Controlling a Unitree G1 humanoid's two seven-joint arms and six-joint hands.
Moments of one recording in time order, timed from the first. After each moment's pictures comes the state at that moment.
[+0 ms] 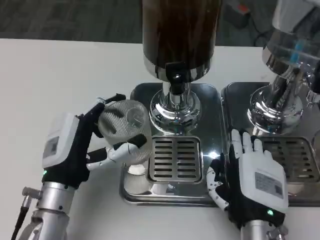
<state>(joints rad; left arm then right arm) -0.29 0.38 -0.22 0.91 0.58 -0.82 0.63 0.15 -0.04 0.49 -0.02 -1.00 0.49 -0.39</state>
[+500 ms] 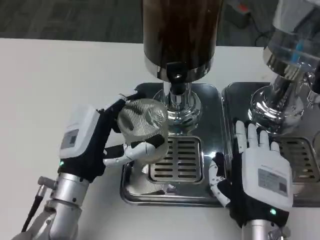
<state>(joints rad) -0.36 0.36 -0.28 0.93 0.63 -0.82 0.62 0.18 -0.02 0.51 -0.09 -1.08 0.52 -0.42</state>
